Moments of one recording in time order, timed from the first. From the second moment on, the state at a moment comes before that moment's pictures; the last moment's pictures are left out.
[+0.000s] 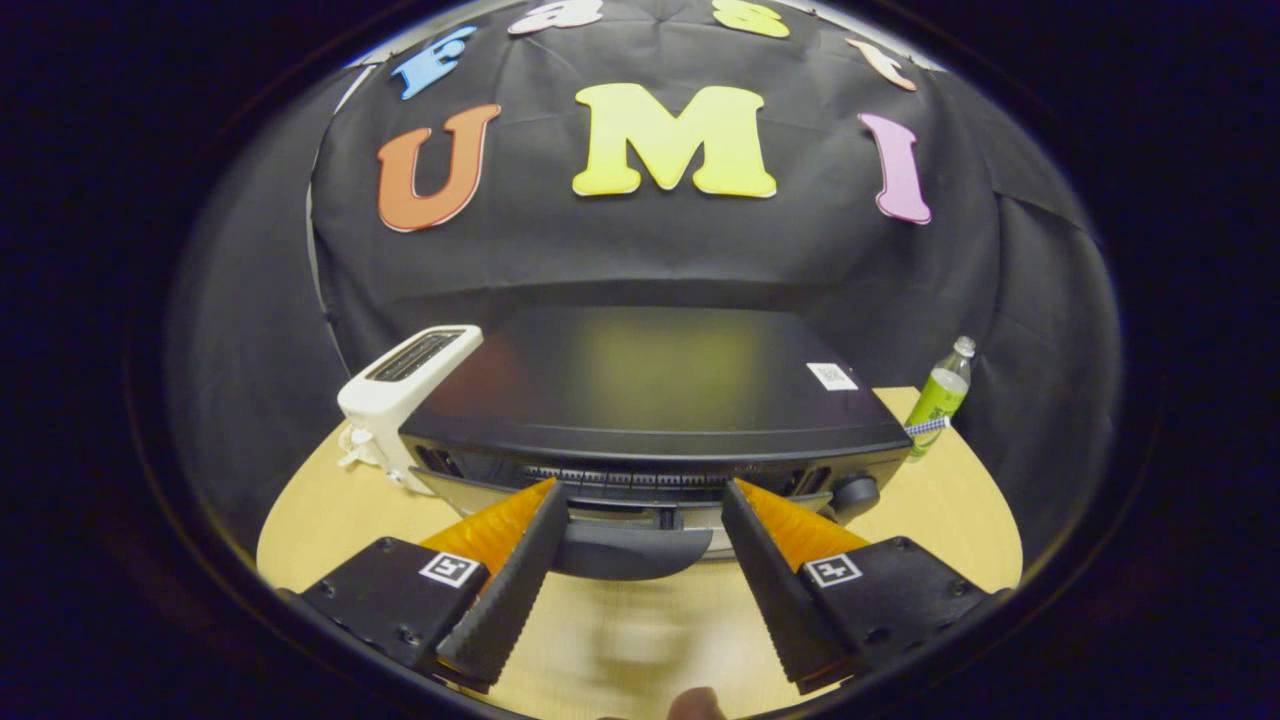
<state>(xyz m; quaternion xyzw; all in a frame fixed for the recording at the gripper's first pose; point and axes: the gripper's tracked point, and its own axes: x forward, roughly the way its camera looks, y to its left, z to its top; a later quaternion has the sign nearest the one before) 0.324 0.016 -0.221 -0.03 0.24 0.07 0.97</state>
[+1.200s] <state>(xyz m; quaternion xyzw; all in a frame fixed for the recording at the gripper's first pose) 0.221 0.004 -0.283 -0.02 0.34 0.15 0.93</state>
